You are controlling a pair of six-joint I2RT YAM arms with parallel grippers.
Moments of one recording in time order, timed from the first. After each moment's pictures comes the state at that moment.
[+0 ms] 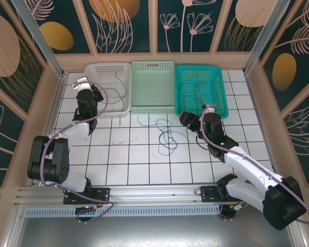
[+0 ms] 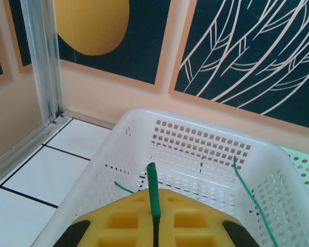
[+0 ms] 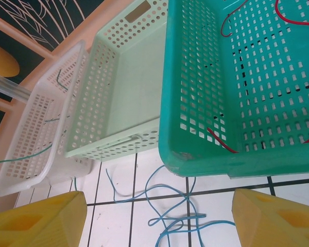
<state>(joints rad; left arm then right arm) -0.13 1.52 0.78 0.58 -0.33 -0.28 0.51 0.98 0.52 0.05 0.03 0.76</state>
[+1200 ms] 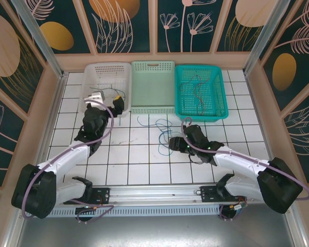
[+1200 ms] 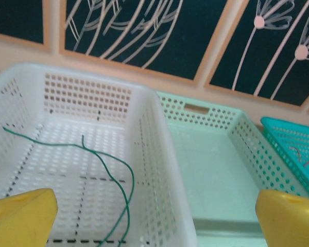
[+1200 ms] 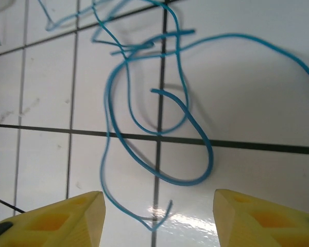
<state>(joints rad) -0.40 1.18 0.51 0.52 -0.22 -0.37 0.74 1.17 0.44 -0.12 -0.08 0.79</state>
